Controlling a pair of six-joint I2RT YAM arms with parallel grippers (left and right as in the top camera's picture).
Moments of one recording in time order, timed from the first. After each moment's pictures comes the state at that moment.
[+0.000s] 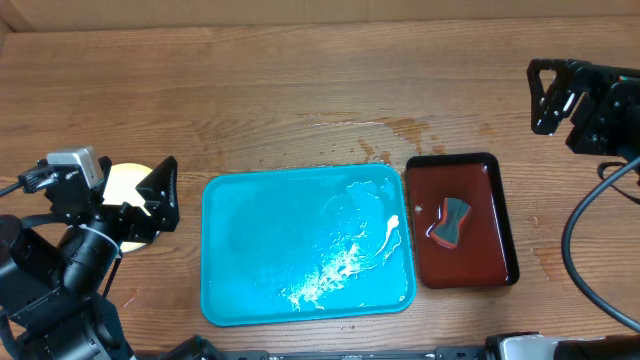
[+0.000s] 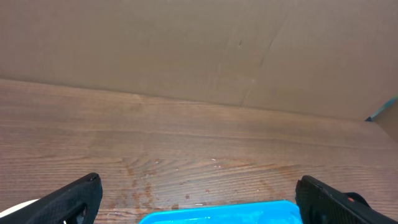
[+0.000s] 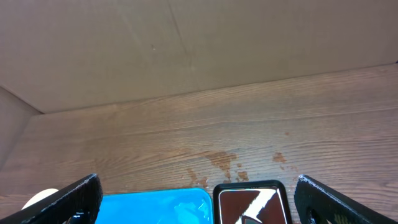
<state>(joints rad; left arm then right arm) 0.58 0.76 1.12 -0.74 0.74 -0.02 0.11 1.51 2.62 -1.64 -0.07 0.26</state>
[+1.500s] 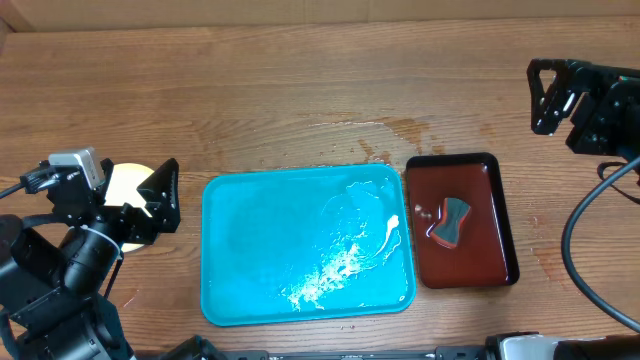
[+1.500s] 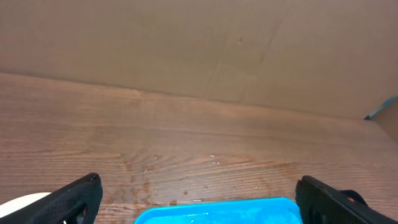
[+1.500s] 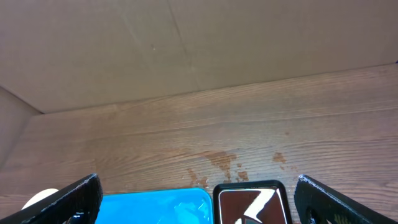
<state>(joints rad) 0.58 0.76 1.12 -0.76 0.74 -0.02 0.11 1.51 2.62 -1.64 -0.07 0.26</state>
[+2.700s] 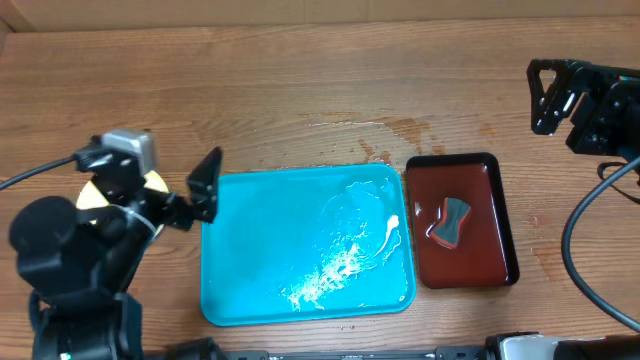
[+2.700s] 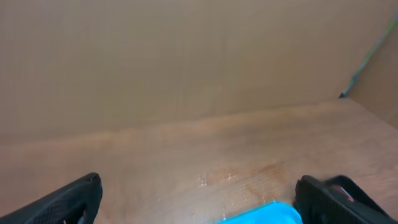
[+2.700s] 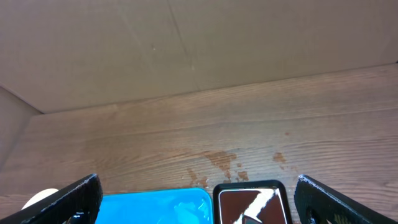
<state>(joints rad) 0.17 0.76 1.12 -0.56 0.50 0.00 0.11 1.51 2.62 -1.64 -0.07 0.26</state>
